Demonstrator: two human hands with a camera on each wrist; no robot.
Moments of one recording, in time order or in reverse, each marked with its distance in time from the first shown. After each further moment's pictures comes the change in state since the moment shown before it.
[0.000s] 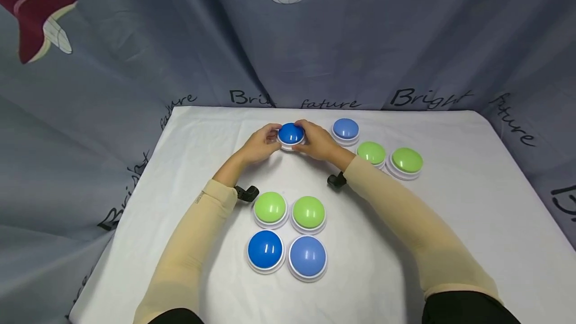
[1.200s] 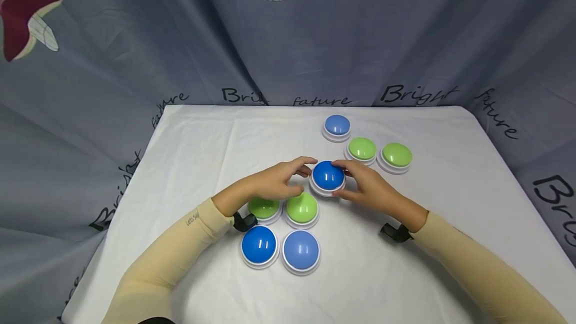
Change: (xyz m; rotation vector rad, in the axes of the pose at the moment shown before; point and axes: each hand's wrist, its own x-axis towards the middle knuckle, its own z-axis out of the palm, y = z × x) left_hand -0.069 0.066 0.055 0.126 -0.486 0.288; right_hand -0.184 0.016 -0.032 0.082 0.041 -0.141
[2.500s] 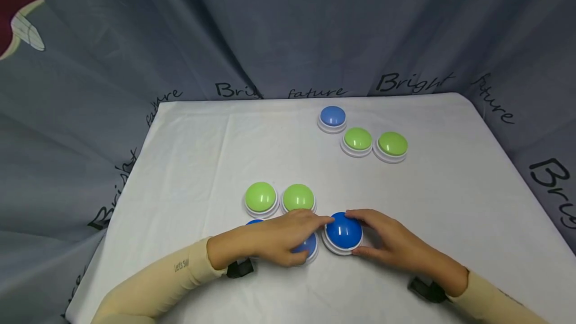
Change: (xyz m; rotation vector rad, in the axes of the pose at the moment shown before) left_hand -0.049 0.053 0.083 0.388 -0.193 0.241; right_hand -0.119 -0.031 0.026 -0.020 -0.008 -0.078
